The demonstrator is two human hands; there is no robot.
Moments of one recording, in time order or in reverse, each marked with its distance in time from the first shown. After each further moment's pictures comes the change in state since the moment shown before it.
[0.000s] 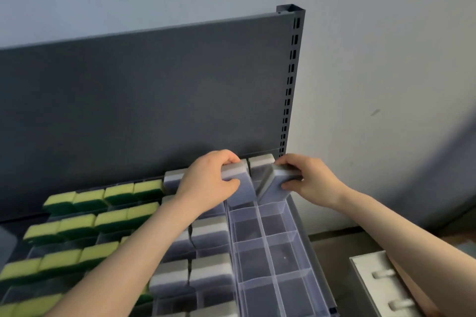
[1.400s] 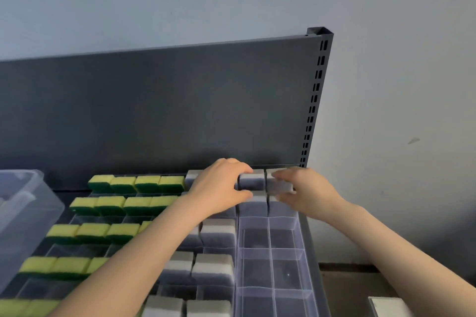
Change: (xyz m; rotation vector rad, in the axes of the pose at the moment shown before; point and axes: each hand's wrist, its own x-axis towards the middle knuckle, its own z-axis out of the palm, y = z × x) left_hand -0.007 0.016 -0.009 0.285 -0.082 -0.001; right_hand 0.014 -0.031 0.000 -0.332 -0.159 -0.107
